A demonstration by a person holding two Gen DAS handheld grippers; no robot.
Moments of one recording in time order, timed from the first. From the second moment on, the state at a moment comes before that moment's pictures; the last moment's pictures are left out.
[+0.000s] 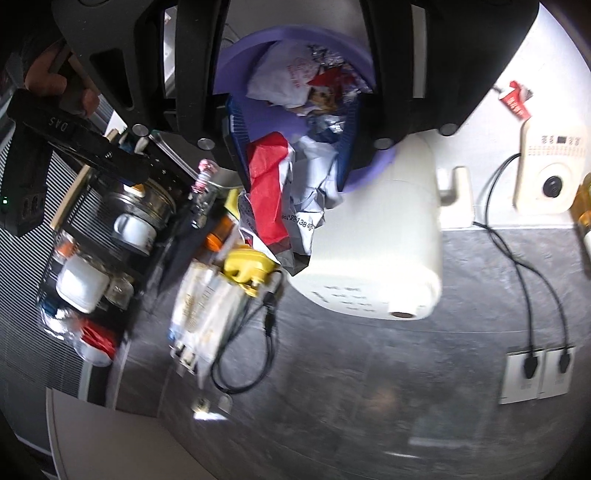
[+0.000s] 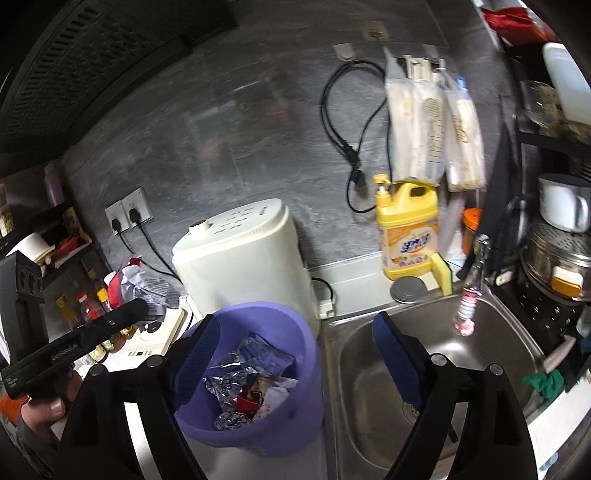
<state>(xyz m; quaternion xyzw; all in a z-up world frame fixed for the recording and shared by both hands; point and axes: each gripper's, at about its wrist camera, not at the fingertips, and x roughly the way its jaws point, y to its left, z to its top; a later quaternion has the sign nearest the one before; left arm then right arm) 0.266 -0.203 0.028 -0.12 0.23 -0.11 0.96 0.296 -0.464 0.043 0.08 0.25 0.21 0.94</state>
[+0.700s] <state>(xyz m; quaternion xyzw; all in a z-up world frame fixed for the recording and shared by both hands) 0.232 -0.134 0.026 -0.13 0.24 -0.03 0.96 0.292 -0.399 0.033 0.08 0.27 0.26 0.92</state>
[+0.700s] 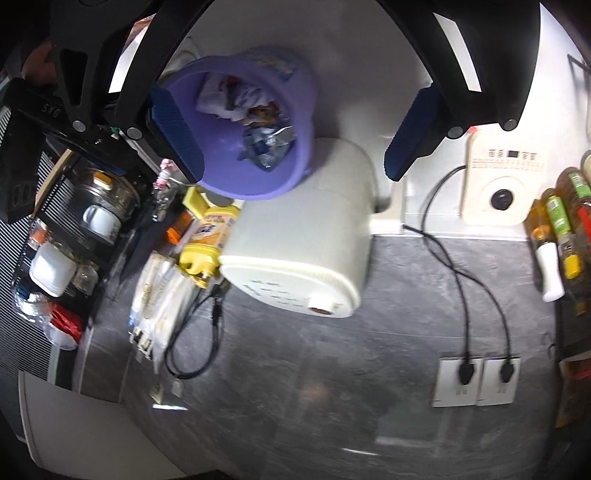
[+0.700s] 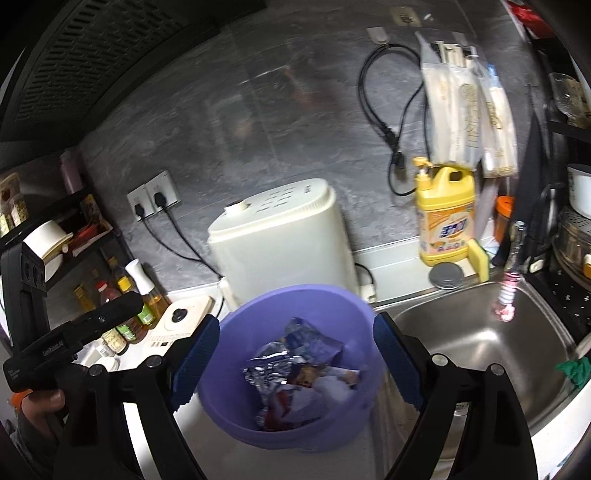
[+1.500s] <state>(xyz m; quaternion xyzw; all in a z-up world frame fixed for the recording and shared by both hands) 0.180 -0.009 0.007 -0.14 0.25 0.03 0.96 0.254 -0.252 0.018 0.03 0.30 0.33 0.90</state>
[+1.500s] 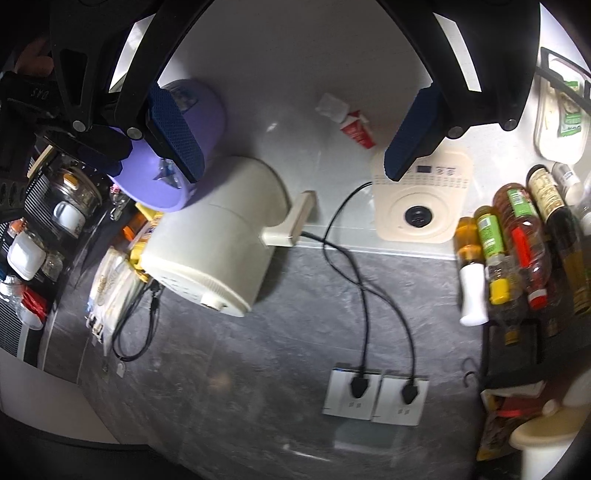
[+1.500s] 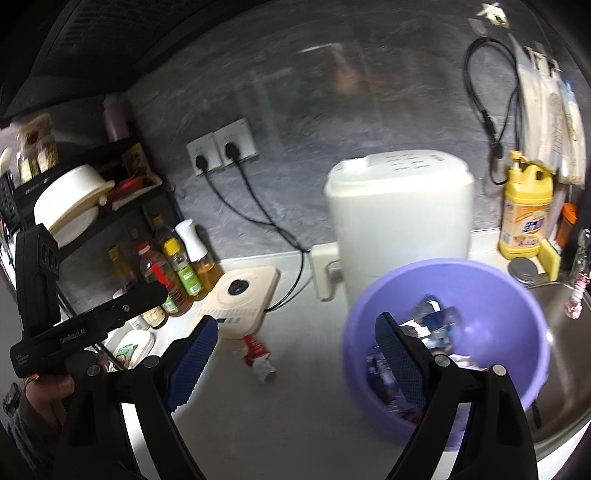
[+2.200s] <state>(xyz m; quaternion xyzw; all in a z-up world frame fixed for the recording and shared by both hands) 0.192 0.067 -0.062 -0.18 0.31 0.01 0.93 0.245 -0.163 -0.045 -0.05 0.36 0.32 0.87</state>
